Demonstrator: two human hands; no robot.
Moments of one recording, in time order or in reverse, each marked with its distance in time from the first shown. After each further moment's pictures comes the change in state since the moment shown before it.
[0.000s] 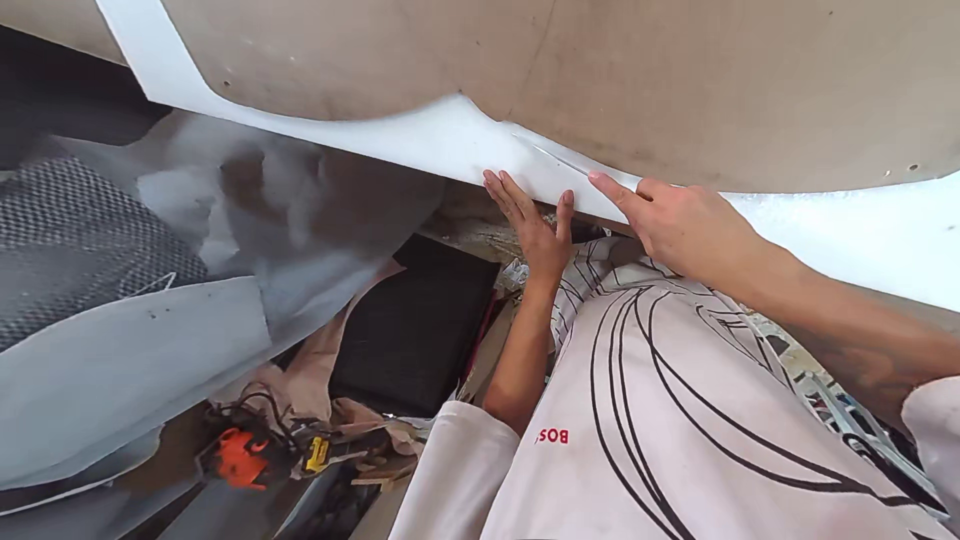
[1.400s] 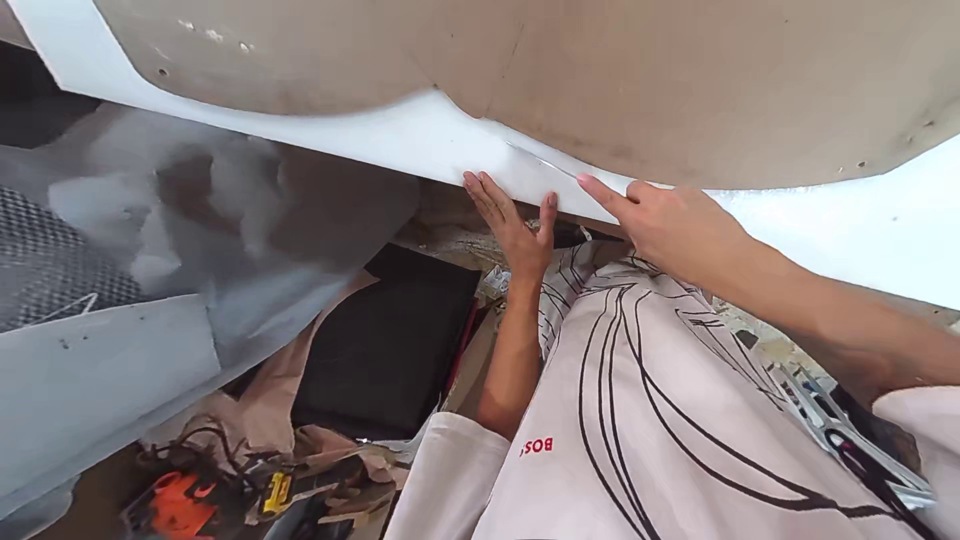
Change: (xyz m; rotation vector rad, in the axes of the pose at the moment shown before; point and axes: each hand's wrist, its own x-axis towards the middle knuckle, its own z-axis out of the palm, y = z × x) left_hand 0.000 -0.014 0.002 -0.008 0.005 0.024; right_hand 0.003 -0.013 -0.007 -0.070 -0.073 0.053
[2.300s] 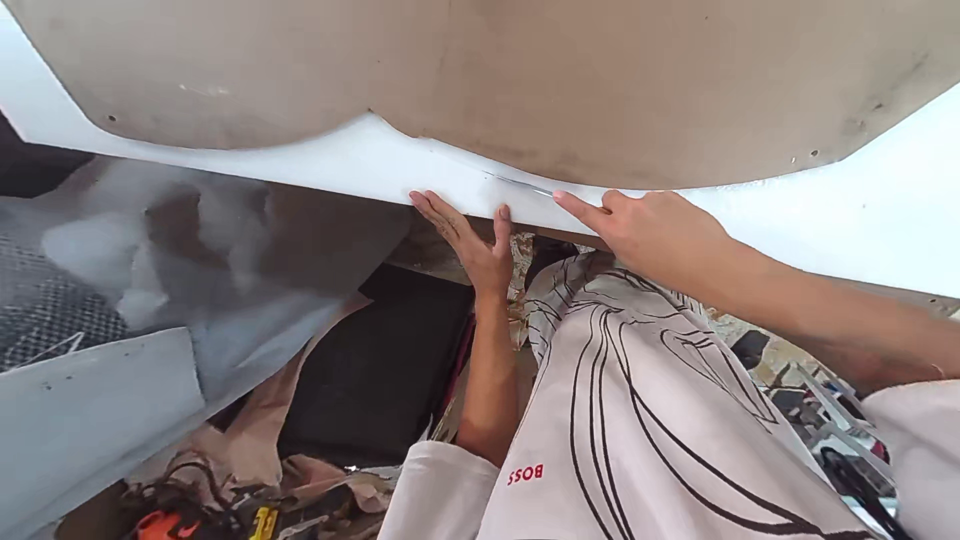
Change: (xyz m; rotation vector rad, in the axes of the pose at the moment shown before) left_hand -0.003 0.012 0.001 -0.011 0.007 0.010; right_hand -0.045 0.036 0.003 -0.056 -0.039 -0.008
